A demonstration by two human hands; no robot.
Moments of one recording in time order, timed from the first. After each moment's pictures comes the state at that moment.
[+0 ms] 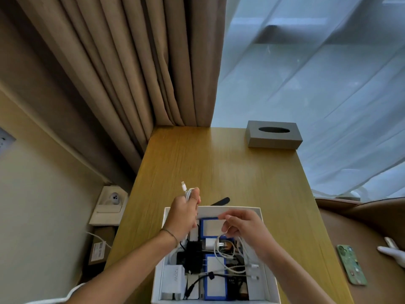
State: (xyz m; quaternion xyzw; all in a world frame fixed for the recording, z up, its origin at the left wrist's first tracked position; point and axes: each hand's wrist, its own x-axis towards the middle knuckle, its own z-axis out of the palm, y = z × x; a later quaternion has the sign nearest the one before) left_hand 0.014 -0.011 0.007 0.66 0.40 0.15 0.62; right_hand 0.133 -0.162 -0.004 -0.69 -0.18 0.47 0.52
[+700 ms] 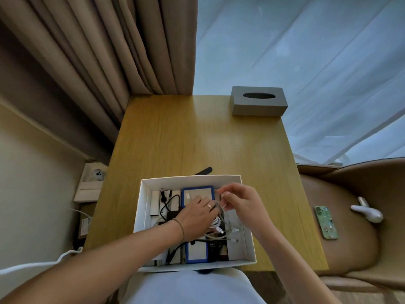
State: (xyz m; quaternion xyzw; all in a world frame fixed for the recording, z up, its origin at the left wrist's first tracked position) left_hand 0.028 -0.074 -0.114 1.00 -0.08 -0.05 -0.02; right_hand 0.139 -0.207 -0.020 -0.72 -0.18 0.39 0.55
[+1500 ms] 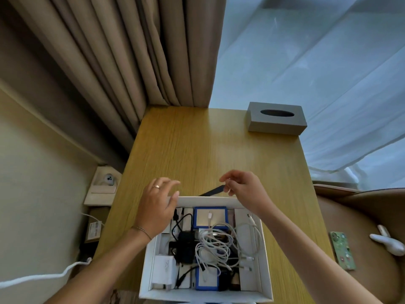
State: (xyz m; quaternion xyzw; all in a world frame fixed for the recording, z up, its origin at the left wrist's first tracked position) left_hand -0.019 0.039 -0.058 0.92 0.29 0.18 0.20; right_hand 0.198 -0.120 -0.012 -0.78 -0.30 0.35 0.43
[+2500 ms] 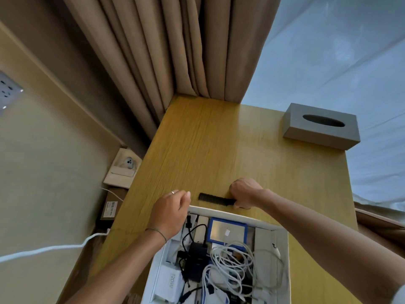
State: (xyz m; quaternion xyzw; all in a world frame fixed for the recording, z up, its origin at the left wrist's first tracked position) left_hand -0.010 0.053 -0.088 0.85 0.43 0.10 0.29; right_hand 0.250 -0.007 -0.134 -0.68 -0.66 0.24 -0.20
